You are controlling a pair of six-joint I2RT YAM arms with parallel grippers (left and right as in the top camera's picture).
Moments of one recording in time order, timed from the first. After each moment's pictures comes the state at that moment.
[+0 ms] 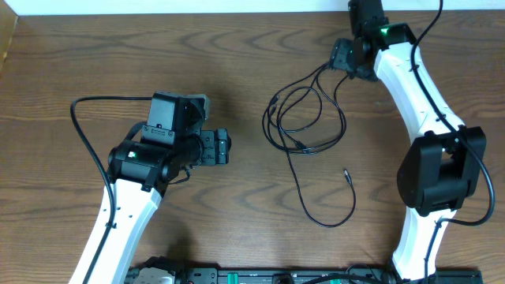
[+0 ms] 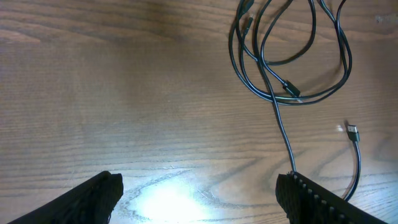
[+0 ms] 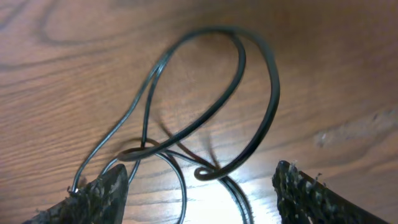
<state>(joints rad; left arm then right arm) -0.26 1.20 1.09 -0.93 0.18 -0.25 0.20 2.11 1.88 -0.92 0.08 0.55</state>
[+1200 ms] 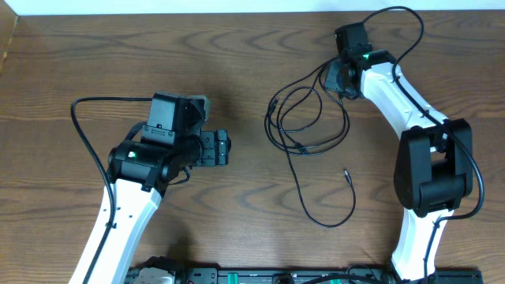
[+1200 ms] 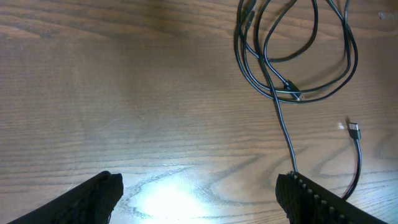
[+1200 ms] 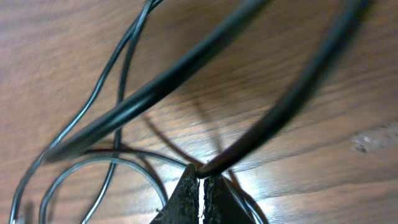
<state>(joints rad) -0.26 1.20 1.09 -0.95 0.18 -0.25 0.23 2.11 1.64 -0.69 0.10 0.53</state>
